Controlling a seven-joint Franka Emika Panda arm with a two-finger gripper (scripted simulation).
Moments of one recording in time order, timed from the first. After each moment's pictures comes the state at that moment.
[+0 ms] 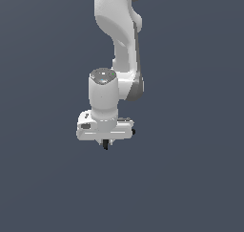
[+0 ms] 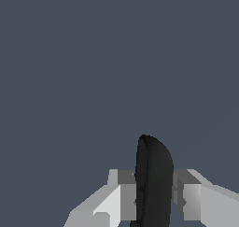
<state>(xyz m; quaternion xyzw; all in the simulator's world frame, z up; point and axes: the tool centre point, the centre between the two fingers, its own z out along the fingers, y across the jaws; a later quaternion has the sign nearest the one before) 0.094 -0.066 0.131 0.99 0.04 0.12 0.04</state>
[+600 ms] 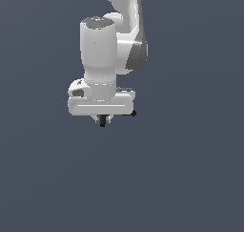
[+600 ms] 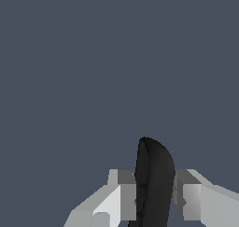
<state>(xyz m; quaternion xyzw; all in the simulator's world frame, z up) 0.060 -0.068 0.239 0.99 0.04 0.12 0.04</state>
